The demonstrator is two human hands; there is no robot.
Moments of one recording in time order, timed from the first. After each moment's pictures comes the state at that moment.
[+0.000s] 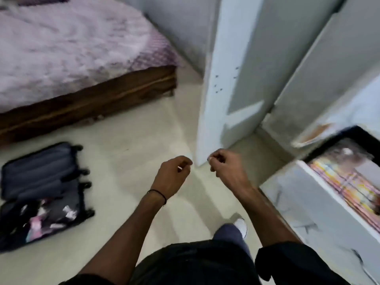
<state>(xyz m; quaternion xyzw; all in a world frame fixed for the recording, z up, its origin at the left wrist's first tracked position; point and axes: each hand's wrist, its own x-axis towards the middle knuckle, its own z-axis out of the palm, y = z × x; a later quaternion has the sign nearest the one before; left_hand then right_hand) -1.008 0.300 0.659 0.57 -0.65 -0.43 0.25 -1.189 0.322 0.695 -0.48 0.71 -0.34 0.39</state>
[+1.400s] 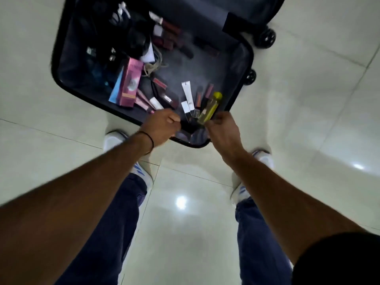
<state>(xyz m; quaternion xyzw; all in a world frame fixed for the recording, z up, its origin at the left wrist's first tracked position) -0.205 0.239 -0.005 0.78 -0.15 -0.58 0.19 -0.345 0.143 0.002 -0.54 0.65 0.13 0.52</state>
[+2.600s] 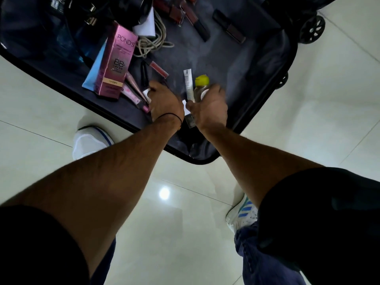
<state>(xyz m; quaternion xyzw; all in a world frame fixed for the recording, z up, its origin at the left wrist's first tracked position) -0.206 0.186 -0.143 0.91 0.02 -0.38 0.15 -0.280 0.129 -0.153 -0.70 0.59 0.15 0.38</state>
